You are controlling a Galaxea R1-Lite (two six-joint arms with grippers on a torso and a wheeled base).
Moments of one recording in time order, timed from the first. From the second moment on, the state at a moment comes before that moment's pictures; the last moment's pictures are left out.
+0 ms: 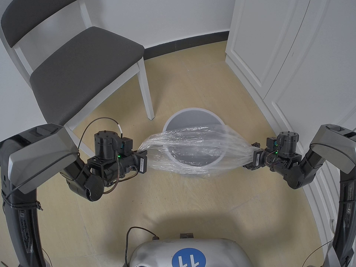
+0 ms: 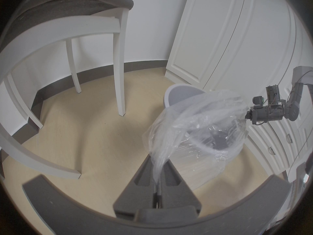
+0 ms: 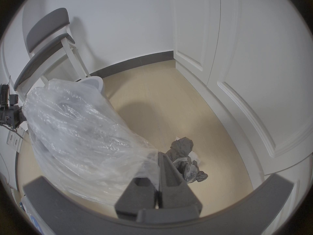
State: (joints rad) left arm -0.35 2.27 -0.94 -1.01 -0.12 0.02; right arm 0.14 2.33 -0.96 -1.05 0.04 -0.01
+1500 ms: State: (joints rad) left arm -0.37 2.25 -0.89 -1.02 -0.11 -0.03; right arm -0.07 2.01 -0.62 -1.13 0.75 -0.06
